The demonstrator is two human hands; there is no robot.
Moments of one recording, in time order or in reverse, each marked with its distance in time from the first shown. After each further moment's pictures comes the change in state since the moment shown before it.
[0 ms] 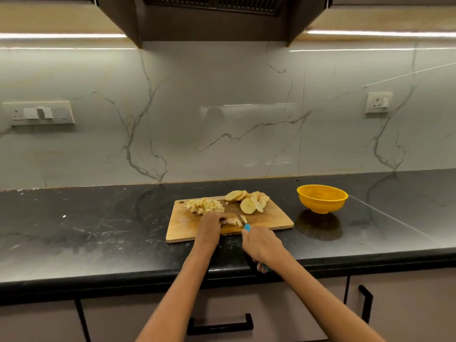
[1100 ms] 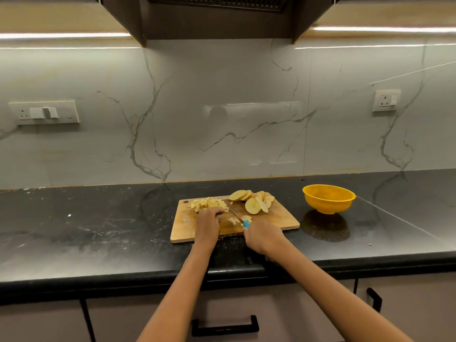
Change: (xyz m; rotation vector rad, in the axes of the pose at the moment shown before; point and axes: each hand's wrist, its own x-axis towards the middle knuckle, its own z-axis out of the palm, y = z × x) left_hand -0.001 -0.005 -0.009 -0.042 0.170 -0.057; right_hand 0.020 -0.007 -0.004 -0.304 -0.007 -0.154
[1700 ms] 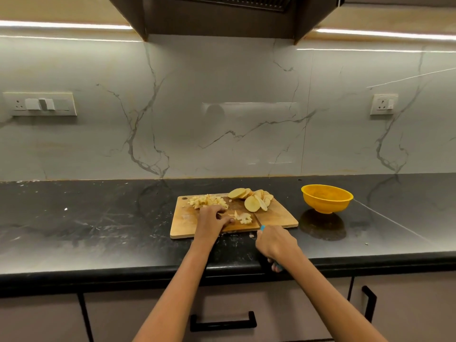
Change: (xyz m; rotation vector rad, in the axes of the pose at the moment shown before) left_hand -0.001 -0.002 -0.002 -0.095 -0.114 -0.009; right_hand -0.027 0.009 -0.007 0.320 -0.088 0.338
